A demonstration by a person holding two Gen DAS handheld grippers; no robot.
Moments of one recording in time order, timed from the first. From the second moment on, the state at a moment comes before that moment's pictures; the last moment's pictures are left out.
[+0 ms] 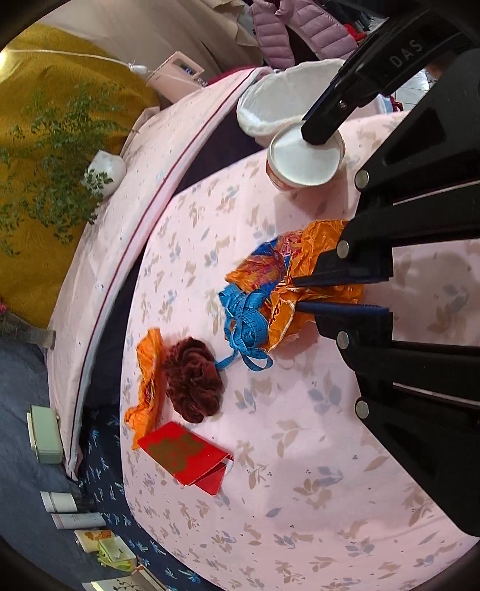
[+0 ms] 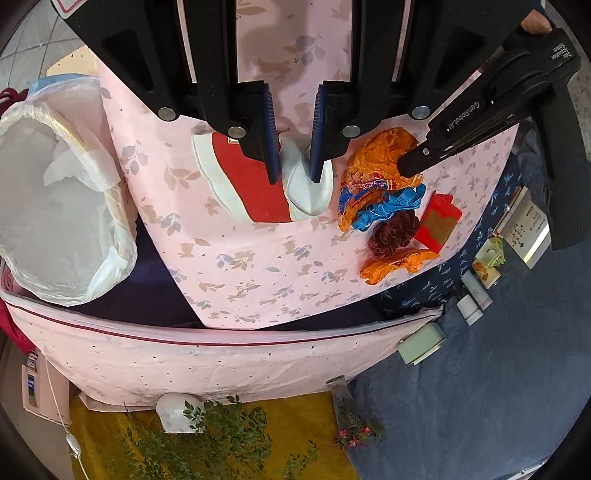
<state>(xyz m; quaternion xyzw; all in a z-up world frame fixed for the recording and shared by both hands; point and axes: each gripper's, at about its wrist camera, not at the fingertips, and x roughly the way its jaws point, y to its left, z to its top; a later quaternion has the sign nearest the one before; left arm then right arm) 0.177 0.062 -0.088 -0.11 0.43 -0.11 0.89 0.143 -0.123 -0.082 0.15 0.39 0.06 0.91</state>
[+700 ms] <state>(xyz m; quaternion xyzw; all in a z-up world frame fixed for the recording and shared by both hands) 0.185 0.035 -0.090 -0.08 0.45 -0.10 0.88 0.120 -0.162 -0.072 0.18 0.37 0.04 0.91</state>
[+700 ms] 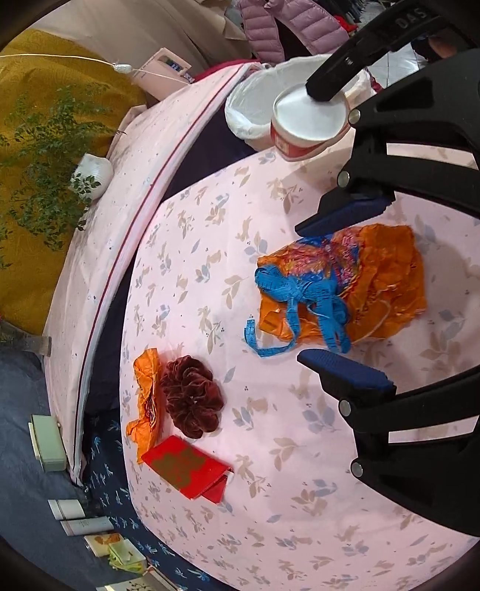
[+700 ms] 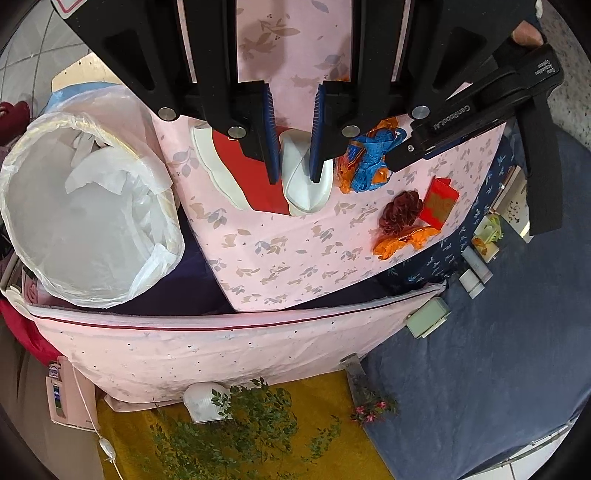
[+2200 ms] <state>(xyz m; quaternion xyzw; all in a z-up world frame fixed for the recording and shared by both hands) 0.171 -0.089 -0.025 -0.03 0.41 -0.23 0.88 0.099 -0.254 -0.033 0.19 0.31 -0.01 0.93</state>
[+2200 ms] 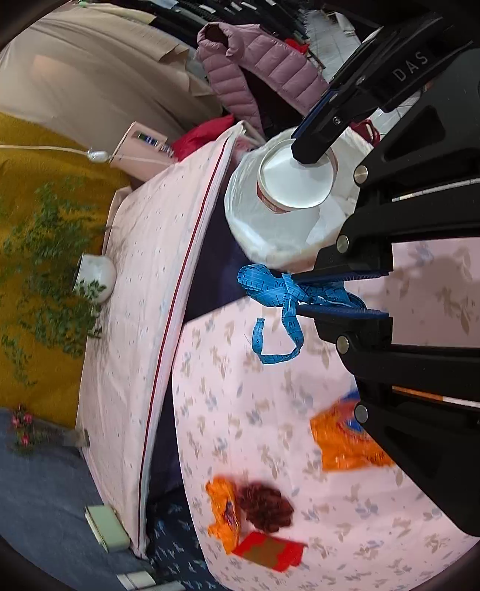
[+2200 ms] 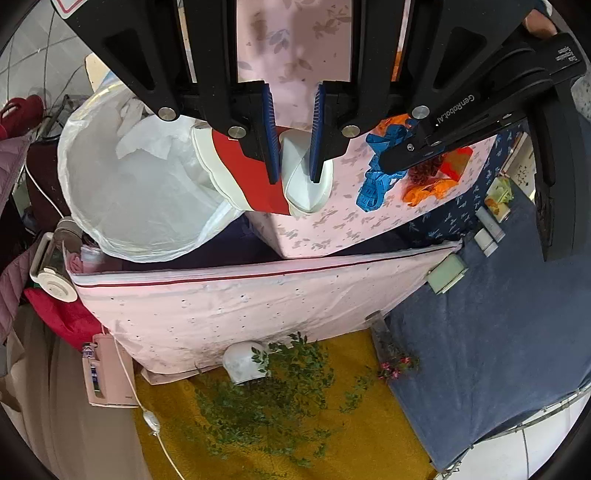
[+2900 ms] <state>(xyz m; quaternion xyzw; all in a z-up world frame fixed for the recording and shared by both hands) 0.170 -0.201 -0.048 0.01 0.43 -0.28 0.86 0.083 -0.347 -0.054 0.23 0.31 -0.10 0.92</state>
